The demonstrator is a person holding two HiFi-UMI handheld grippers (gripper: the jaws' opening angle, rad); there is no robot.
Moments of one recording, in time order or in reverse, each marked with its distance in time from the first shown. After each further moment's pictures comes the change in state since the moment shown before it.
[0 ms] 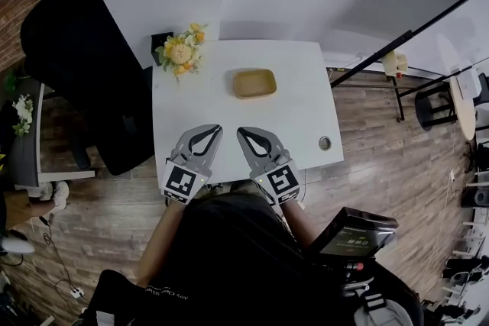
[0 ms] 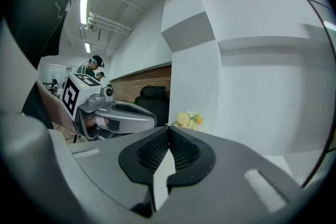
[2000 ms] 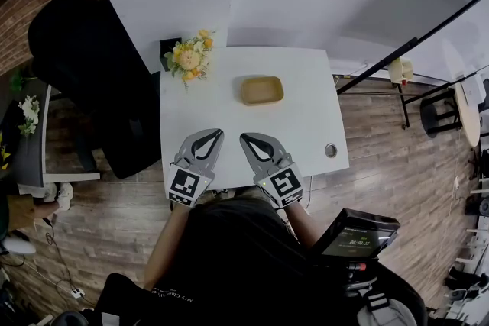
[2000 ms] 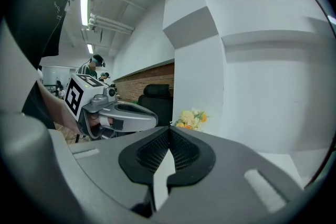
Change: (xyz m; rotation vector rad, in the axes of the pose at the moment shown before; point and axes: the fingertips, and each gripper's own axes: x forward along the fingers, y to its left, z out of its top) left arm -0.006 0.015 -0.014 -0.024 0.024 0.051; right arm 0.010 0.008 -0.006 0.009 0.028 0.046
